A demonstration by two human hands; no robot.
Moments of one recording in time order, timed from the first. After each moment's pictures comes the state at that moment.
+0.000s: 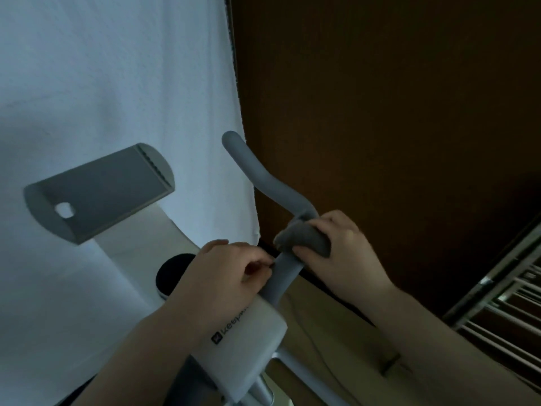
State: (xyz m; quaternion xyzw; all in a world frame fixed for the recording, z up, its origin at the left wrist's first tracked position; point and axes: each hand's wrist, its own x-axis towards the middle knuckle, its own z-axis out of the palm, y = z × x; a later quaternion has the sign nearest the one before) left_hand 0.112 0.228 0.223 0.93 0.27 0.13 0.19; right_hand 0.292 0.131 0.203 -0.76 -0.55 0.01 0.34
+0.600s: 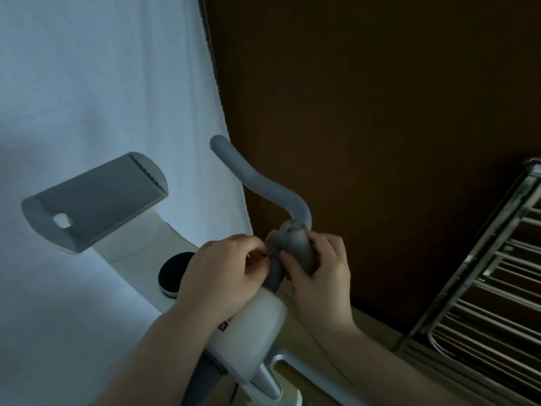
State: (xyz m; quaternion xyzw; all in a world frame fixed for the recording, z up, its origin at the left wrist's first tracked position) left_hand 0.111 0.217 0.220 0.93 0.29 0.19 0.16; right_hand 0.222 0.117 0.170 -0.74 -0.33 0.04 0.59
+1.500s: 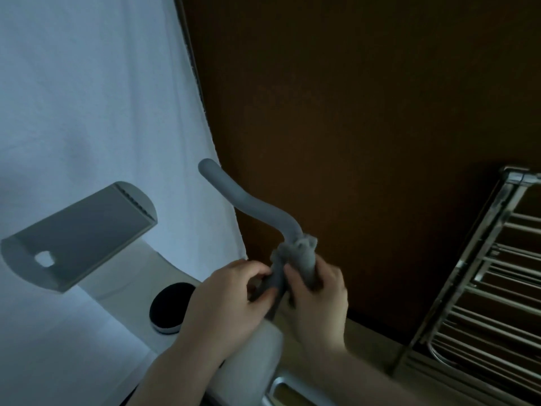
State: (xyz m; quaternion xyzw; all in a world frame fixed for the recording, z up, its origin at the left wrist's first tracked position) left_hand 0.117 0.217 0.214 0.92 0.26 0.18 0.22; right_hand 0.225 0.131 0.159 -0.74 -0.19 0.08 0.65
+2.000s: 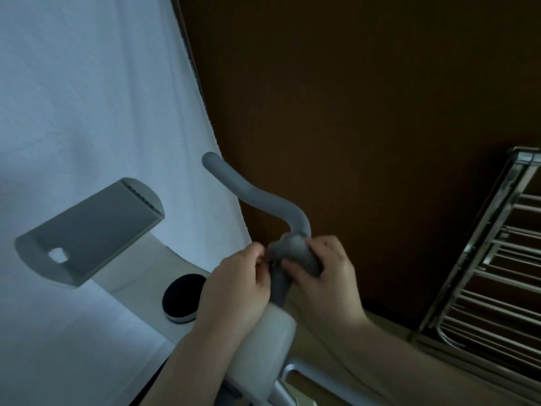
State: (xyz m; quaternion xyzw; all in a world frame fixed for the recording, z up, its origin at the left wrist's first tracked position) left_hand 0.123 0.217 0.218 0.91 0.32 0.17 0.21; right_hand 0.235 0.123 0.171 -0.75 -0.35 0.05 0.56
